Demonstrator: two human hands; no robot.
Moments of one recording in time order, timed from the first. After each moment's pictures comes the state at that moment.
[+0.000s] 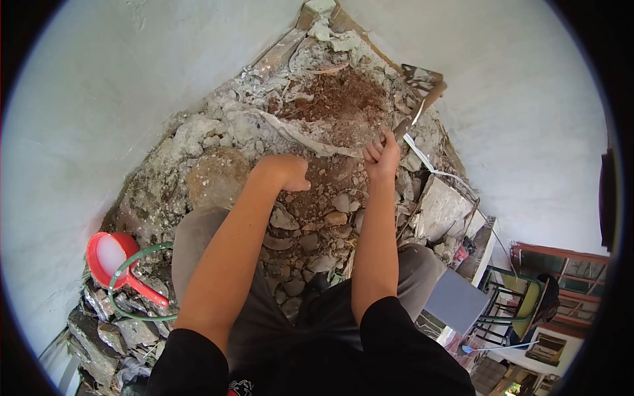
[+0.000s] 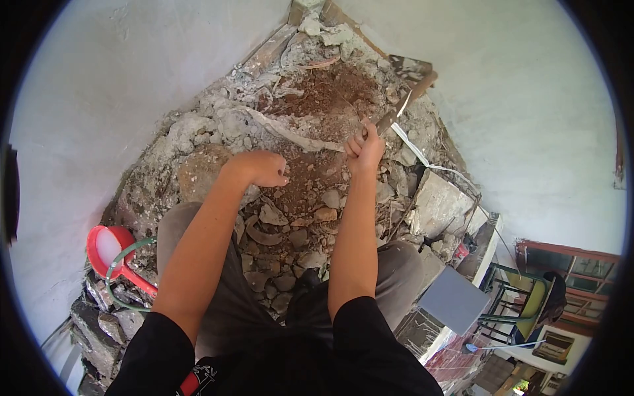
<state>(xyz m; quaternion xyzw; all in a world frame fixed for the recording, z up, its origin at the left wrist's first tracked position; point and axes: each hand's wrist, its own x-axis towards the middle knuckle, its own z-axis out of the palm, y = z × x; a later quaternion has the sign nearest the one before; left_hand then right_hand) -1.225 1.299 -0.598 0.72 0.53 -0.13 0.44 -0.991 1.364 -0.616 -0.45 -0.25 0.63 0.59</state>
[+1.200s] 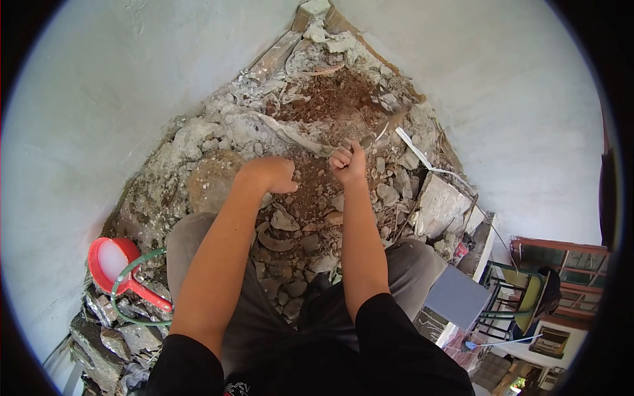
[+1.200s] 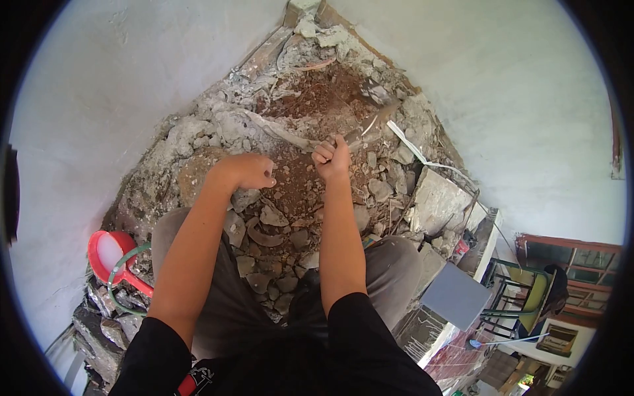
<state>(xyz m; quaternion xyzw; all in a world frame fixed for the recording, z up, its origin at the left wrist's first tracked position) -1.248 1.289 -0.604 0.73 0.52 -0.10 0.44 -1.019 1.349 -0.679 -0.39 -0.01 0.75 0.53</state>
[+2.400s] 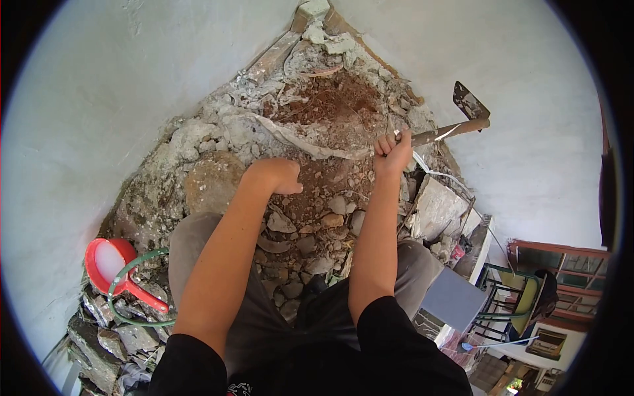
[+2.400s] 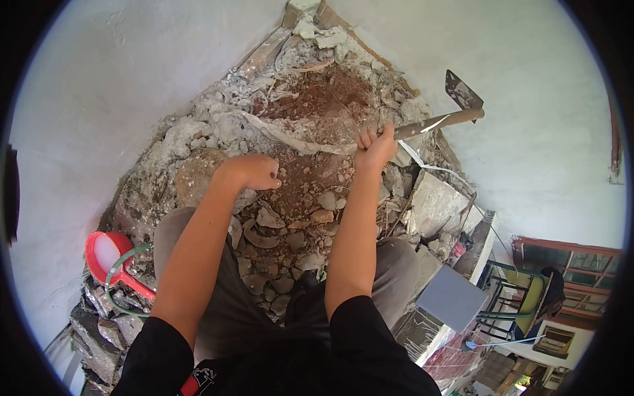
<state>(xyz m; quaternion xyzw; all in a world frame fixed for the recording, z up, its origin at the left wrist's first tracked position) -1.234 1.297 -0.604 0.72 0.52 -0.12 0.44 -0.994 1.373 -0.585 -0.41 -0.19 0.56 0.69</state>
